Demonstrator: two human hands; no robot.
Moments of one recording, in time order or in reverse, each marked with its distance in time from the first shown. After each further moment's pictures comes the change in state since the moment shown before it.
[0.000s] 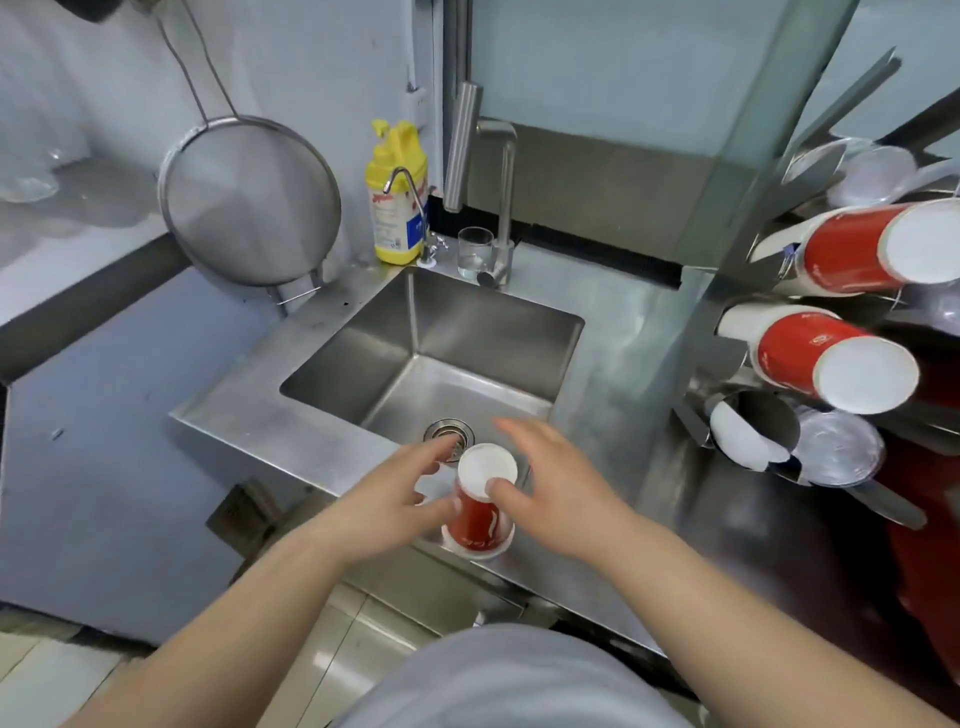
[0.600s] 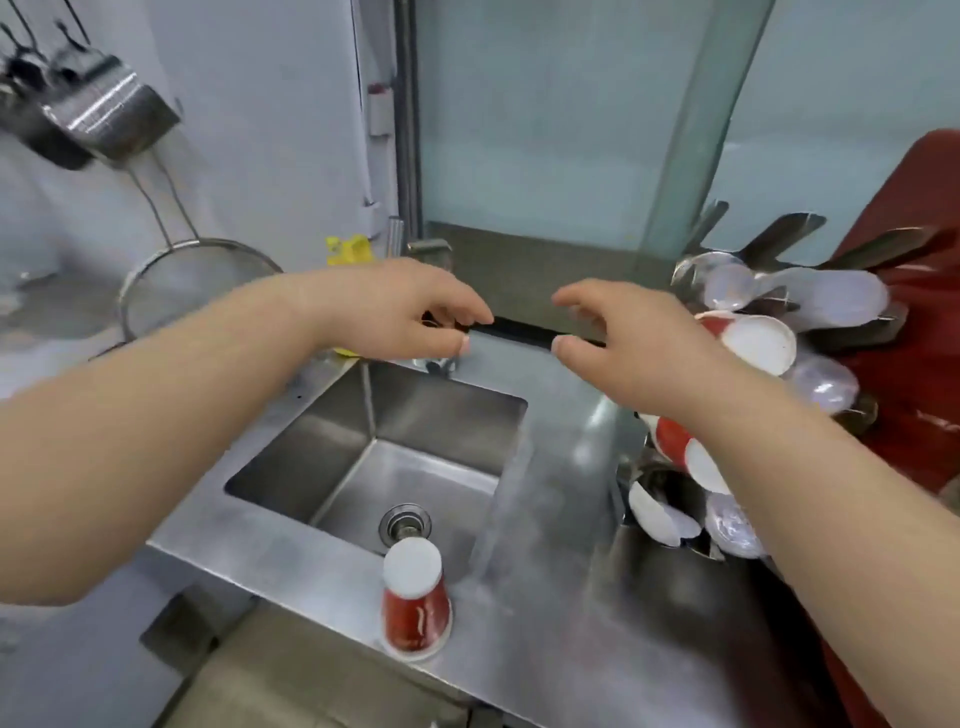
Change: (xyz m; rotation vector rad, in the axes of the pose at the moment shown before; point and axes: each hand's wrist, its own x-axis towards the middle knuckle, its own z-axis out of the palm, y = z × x) left_hand 0.085 0.253 -0.138 0.756 -0.065 0.414; right_hand 0.010 -0.033 -0.232 -0.396 0.322 0.028
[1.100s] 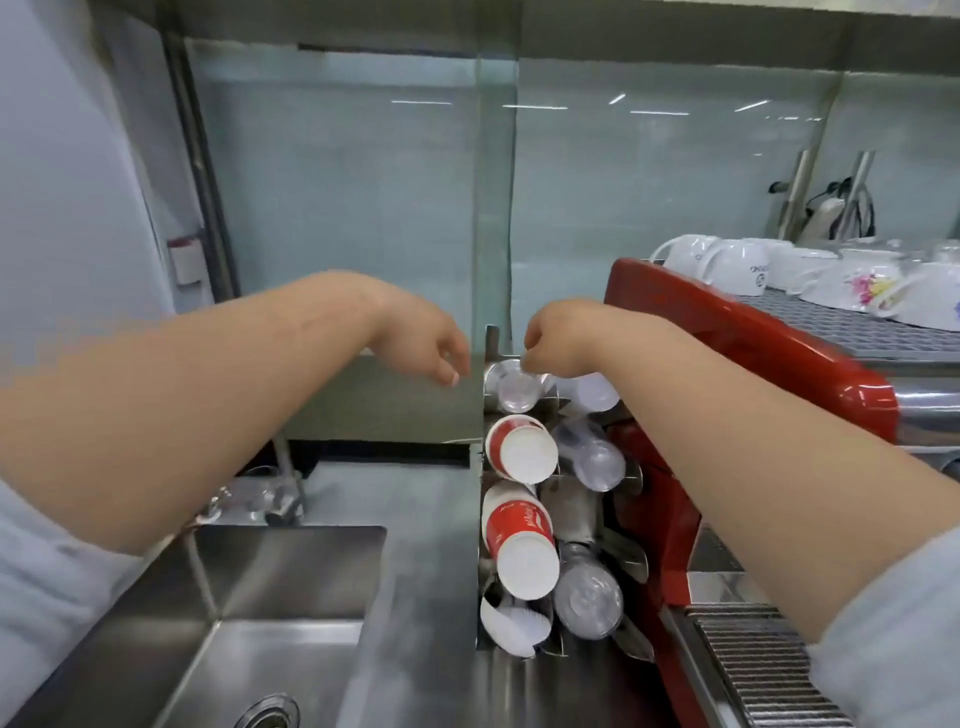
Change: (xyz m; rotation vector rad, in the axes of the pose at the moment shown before) left_hand 0.166 0.149 -0.080 0.424 -0.236 0.116; right_hand 0.026 0.106 -0.135 -0.363 -0.125 0.416
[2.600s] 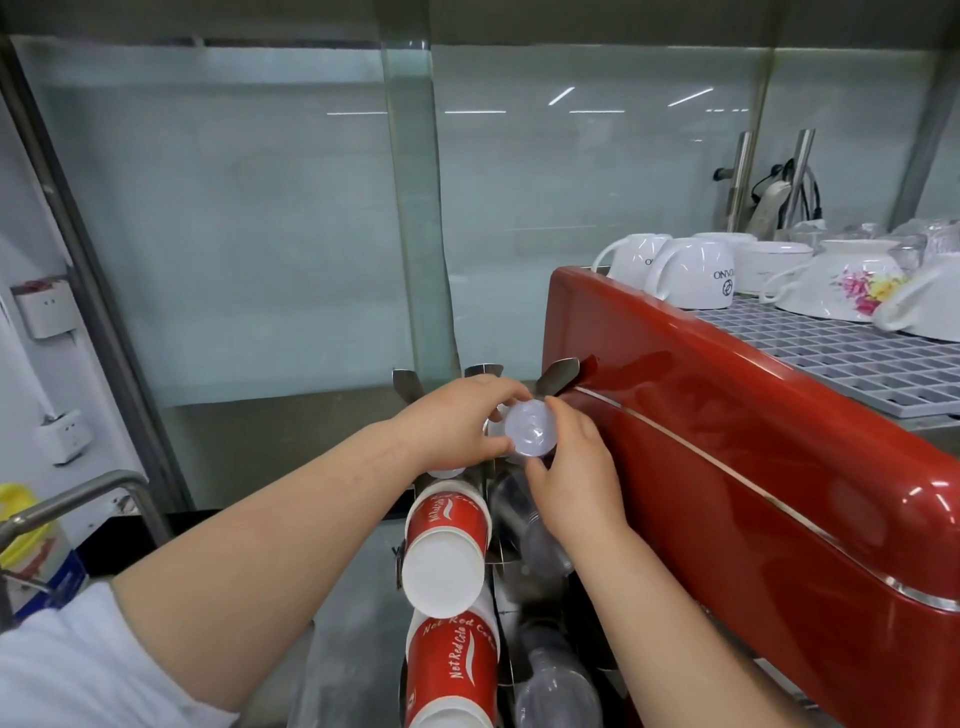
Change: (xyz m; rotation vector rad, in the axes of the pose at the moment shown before) left_hand 0.207 0.052 0.061 -0.421 0.516 0.323; right_hand 0.048 0.090 0.162 0.737 0.621 0.224
